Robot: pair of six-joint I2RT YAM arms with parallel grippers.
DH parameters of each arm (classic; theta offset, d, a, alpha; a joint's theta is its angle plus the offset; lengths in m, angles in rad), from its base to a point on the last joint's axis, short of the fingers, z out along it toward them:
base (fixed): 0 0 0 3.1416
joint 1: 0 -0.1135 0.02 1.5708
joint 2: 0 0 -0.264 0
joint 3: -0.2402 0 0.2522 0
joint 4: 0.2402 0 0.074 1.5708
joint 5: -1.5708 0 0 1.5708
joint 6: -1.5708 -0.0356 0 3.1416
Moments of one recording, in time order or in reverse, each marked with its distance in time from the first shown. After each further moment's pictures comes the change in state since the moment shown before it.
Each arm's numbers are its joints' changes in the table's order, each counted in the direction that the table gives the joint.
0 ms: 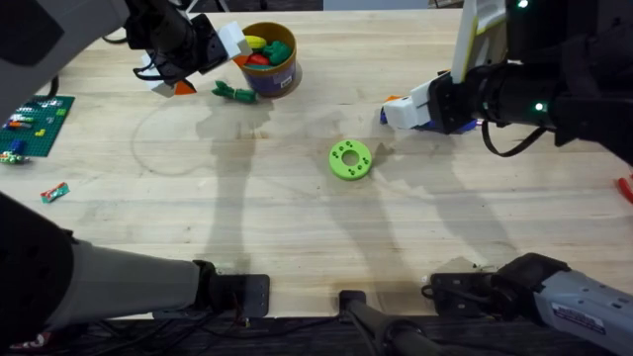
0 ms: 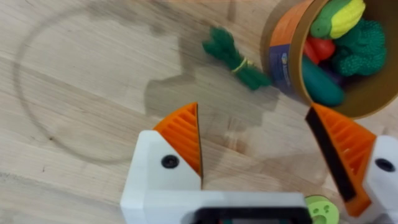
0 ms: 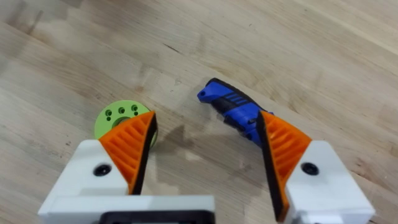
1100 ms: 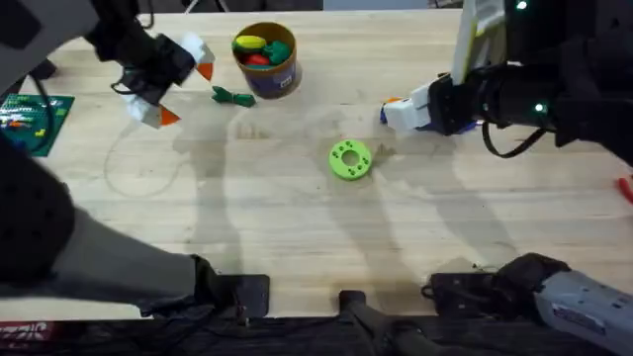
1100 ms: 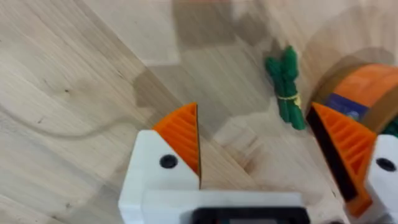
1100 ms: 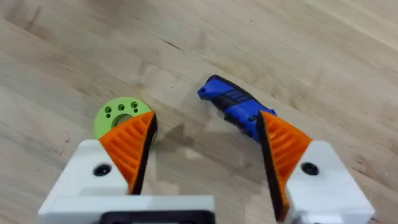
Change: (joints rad) left arm -0.187 0.097 0.000 0.043 -0.057 0.264; right arm 0.000 0.000 0.000 0.011 0.000 0.000
